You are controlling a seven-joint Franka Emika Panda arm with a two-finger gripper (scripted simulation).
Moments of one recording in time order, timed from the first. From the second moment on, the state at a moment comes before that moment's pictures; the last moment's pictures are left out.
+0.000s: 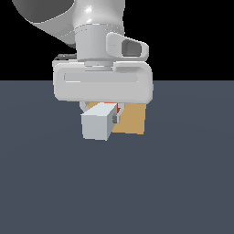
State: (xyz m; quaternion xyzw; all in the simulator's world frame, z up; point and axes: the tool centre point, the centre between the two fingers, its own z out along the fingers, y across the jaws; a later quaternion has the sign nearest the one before) arm -0.031 -0.053 0.116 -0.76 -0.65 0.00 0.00
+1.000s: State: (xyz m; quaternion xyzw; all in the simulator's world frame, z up) arm -0.014 0.055 0.117 -0.76 -0.65 0.00 0.00
